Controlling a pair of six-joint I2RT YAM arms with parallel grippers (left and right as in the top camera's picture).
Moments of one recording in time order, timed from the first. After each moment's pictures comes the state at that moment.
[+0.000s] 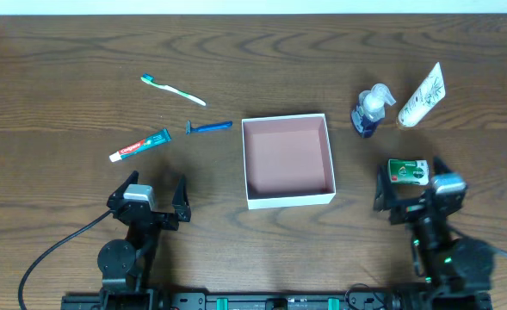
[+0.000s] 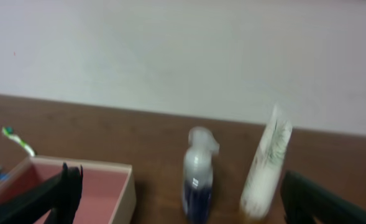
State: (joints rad) left arm 0.00 0.01 0.02 -0.10 0.15 -0.09; right arm 0.04 0.26 0.40 -0.19 -0.13 0.00
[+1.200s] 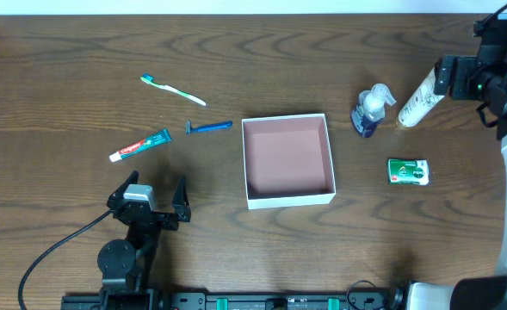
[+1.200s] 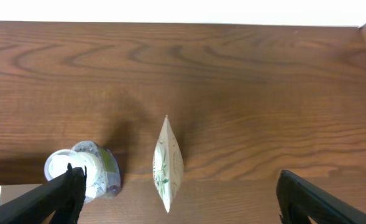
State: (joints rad) left arm 0.00 0.01 0.02 -0.10 0.15 -0.09; right arm -0.24 1.51 1.52 -0.78 -0.11 -0.14
